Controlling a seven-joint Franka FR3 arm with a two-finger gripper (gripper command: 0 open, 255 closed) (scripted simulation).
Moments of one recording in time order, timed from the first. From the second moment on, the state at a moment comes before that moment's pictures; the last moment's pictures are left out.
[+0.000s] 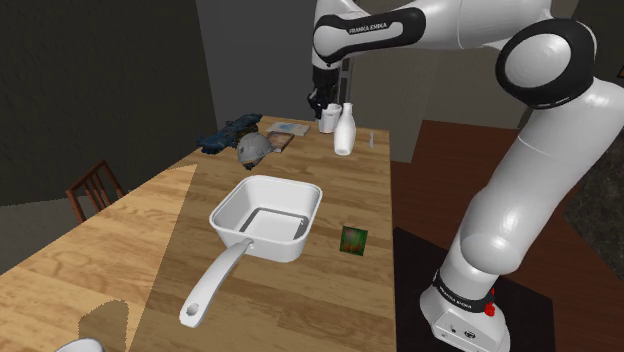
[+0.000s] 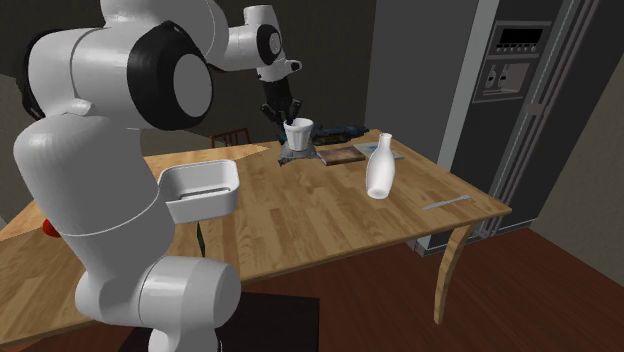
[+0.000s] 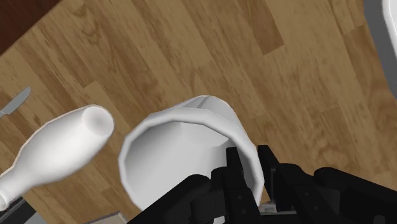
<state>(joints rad) 0.02 -0.11 -0.15 -1.84 -0.14 1.91 -0.09</state>
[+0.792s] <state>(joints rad) 0.09 -0.15 -0.05 -1.94 -0.17 1.94 0.10</state>
